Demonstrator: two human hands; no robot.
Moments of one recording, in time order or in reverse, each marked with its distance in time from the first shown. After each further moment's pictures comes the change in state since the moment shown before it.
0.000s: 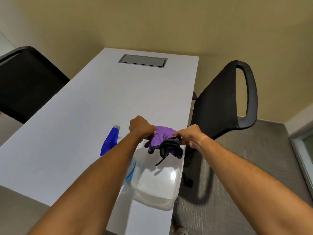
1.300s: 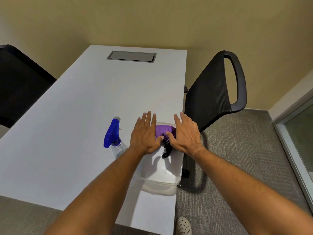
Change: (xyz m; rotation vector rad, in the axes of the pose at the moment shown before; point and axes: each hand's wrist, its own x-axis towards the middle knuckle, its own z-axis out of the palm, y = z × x) left_hand -0.033 -0.054 0.028 0.786 0.040 0.690; right_hand -0.045 0.051 0.019 -1.054 0.385 -0.687
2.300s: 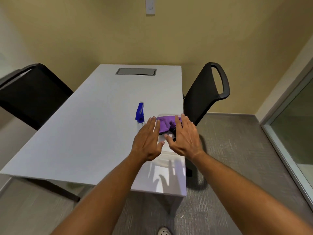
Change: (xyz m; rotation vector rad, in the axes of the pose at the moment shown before) left_hand -0.174 -0.022 -0.034 -0.098 0.189 0.164; right_hand -0.142 -0.098 -0.038 0.067 0.141 0.076
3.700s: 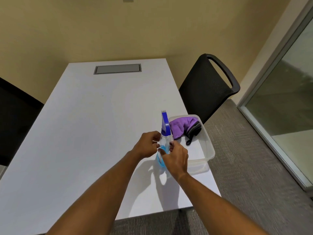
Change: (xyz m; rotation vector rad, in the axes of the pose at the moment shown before) left_hand 0.072 -0.149 0.023 -0.666 -0.306 0.003; right_hand 0.035 -0.157 0.101 0.543 0.169 0.687
